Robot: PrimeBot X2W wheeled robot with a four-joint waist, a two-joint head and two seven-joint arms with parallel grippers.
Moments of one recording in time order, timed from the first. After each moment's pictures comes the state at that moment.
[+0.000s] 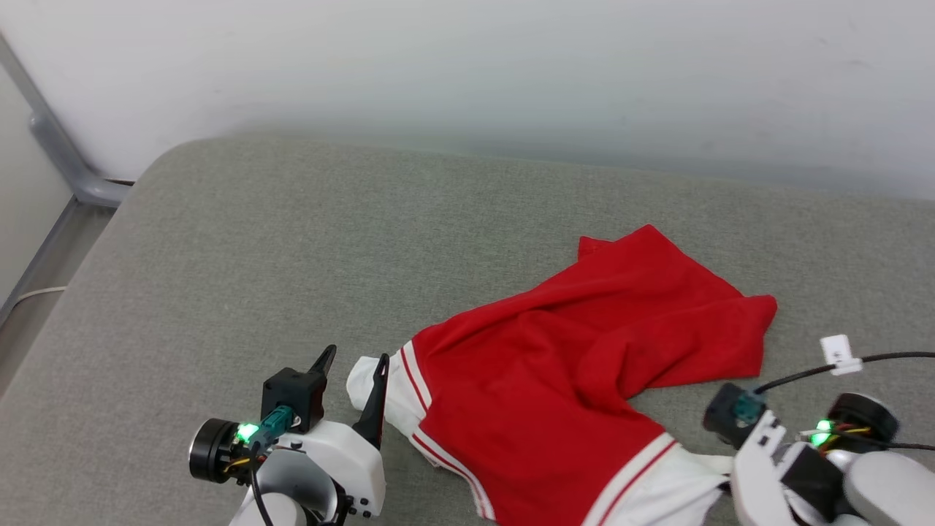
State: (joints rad) left arm -0.16 0.19 -0.33 0.24 -0.26 0.07 -0.06; right arm -0.49 -0.73 1.01 0.14 0.70 0.13 0.63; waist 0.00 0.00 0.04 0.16
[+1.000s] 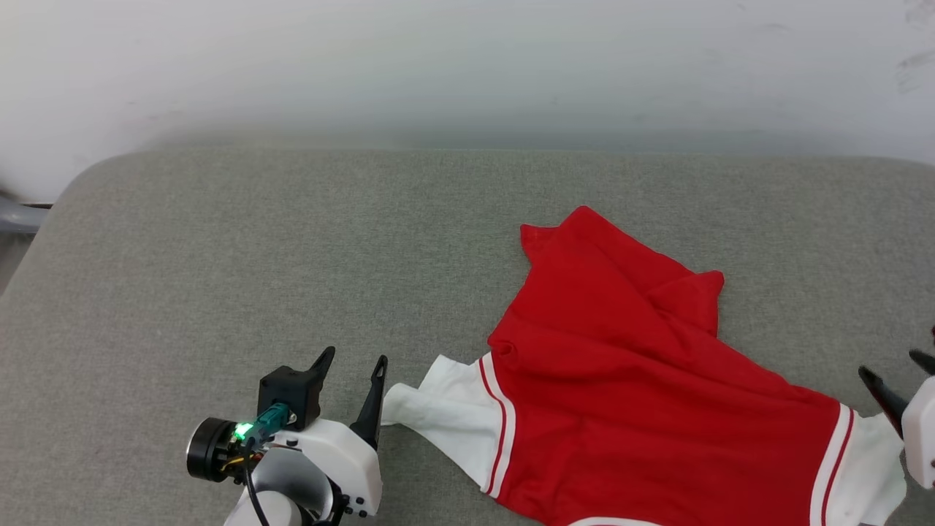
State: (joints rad) left arm -0.17 0.22 -0.35 0.24 -0.29 0.06 -0.04; right arm -0.32 -0.75 0.44 0.49 0.52 0.13 0.22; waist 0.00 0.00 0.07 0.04
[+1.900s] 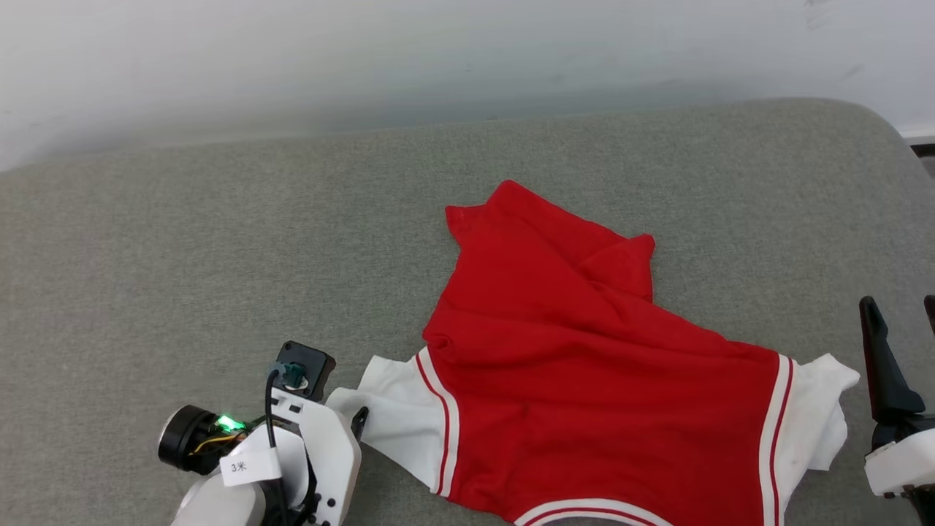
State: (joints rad) left arm -0.20 0.38 -0.41 0.10 -0.35 0.02 0.52; right arm 0.03 -0.22 -0.20 -0.17 0.32 0.13 0.07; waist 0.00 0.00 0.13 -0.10
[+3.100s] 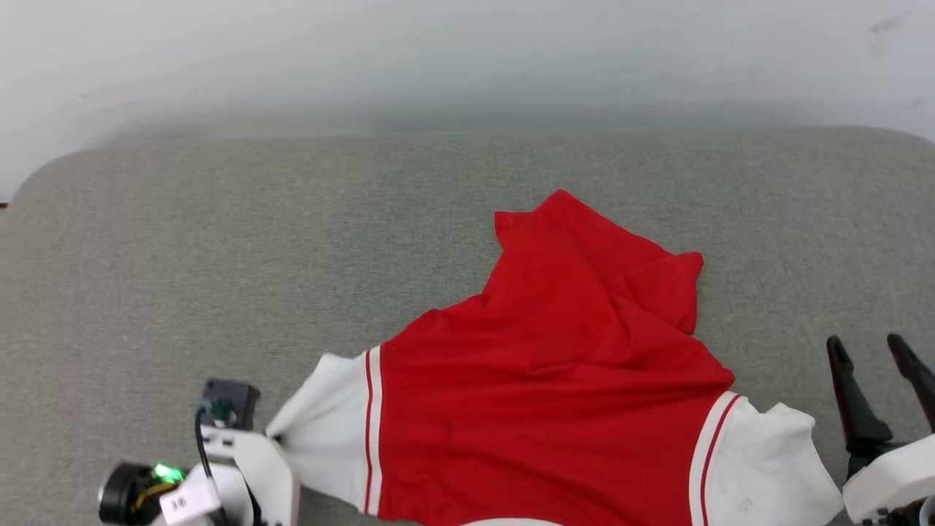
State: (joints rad) left arm -0.14 0.42 -0.33 0.21 -0.39 0.11 0.41; right arm 0.06 -0.23 -0.15 -0.12 0.30 0.13 0.09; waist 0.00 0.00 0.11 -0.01
